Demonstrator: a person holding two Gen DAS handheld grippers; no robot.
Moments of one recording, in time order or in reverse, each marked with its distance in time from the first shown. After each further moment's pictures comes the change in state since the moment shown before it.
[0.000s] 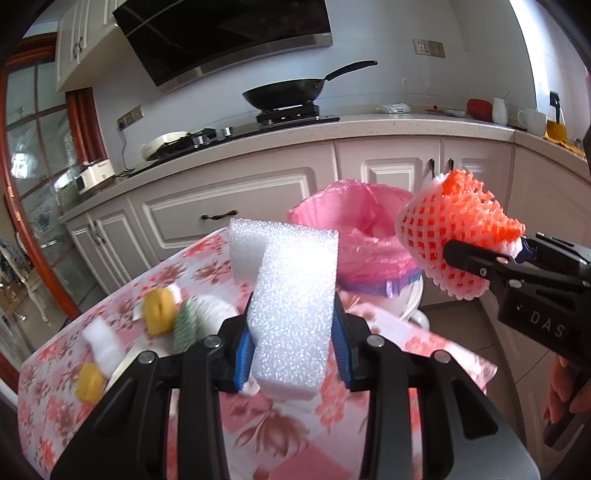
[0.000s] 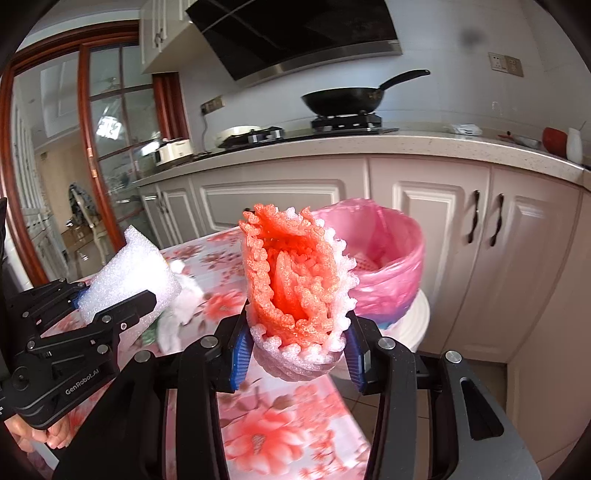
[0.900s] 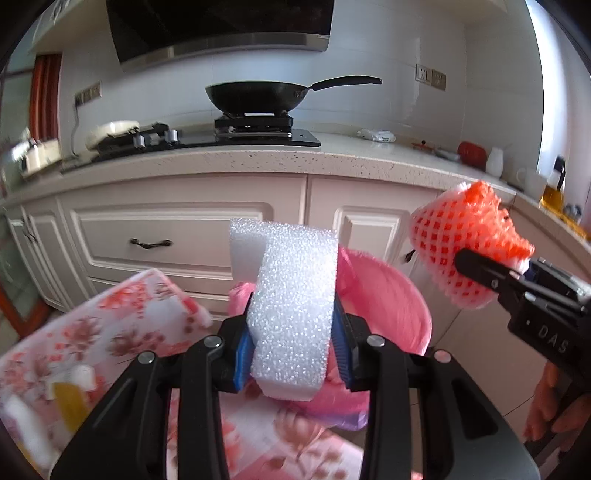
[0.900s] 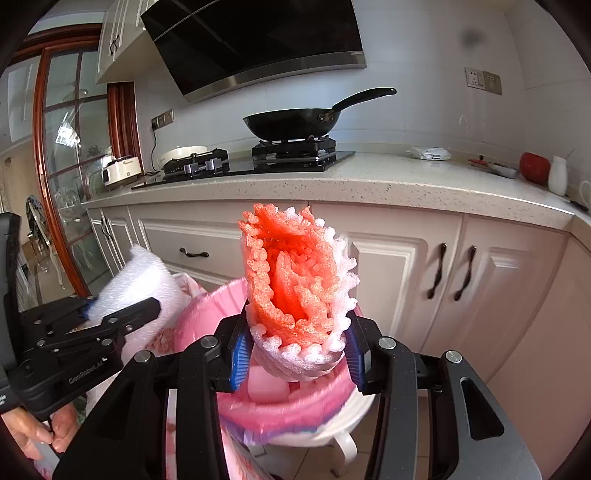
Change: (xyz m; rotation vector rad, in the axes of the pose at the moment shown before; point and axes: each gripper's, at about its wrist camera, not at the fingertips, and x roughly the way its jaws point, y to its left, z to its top) left arm 0.149 0.010 0.122 -0.133 -0.019 -0.244; right arm 0.079 -0.067 0.100 0.004 -0.048 -0.149
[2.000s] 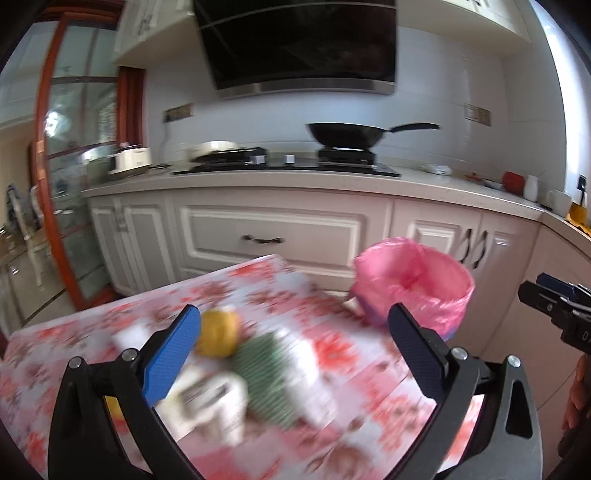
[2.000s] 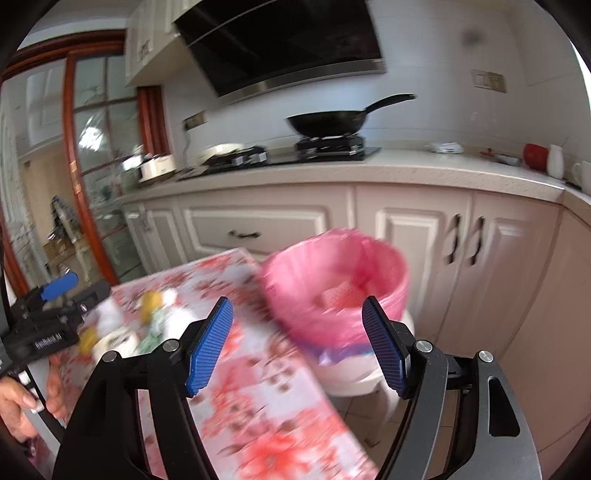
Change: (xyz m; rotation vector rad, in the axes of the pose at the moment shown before) left arm -0.209 0.083 -0.107 -0.074 -0.139 0.300; right arm -0.124 0.086 -0.073 -0.011 0.012 0.107
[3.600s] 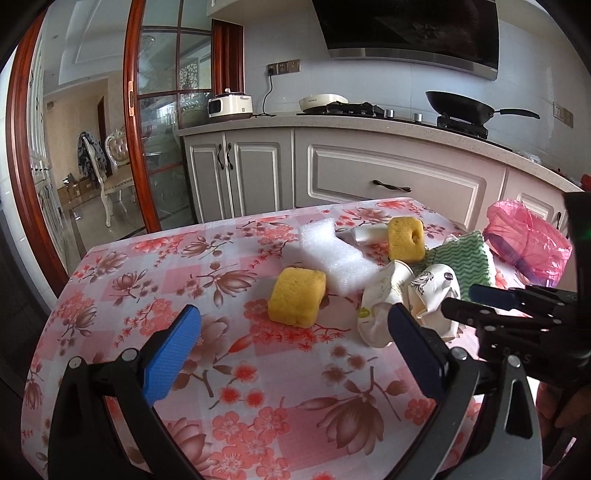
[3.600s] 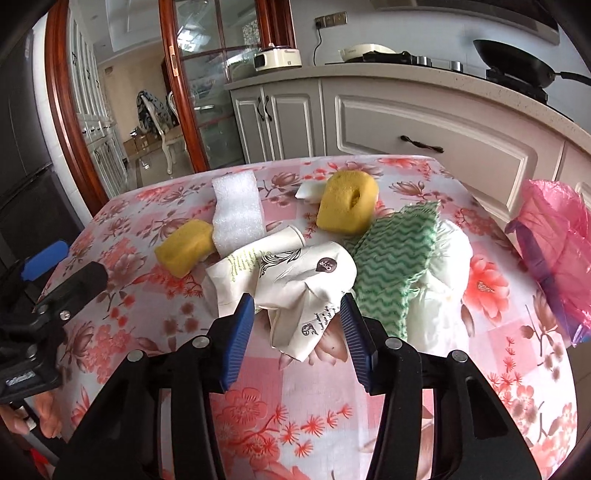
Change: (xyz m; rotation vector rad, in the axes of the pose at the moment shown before) left arm -0.031 0.177 -0.104 -0.126 0.128 0.269; right arm 0.141 0.242 -0.074 -0.231 0.327 0.326
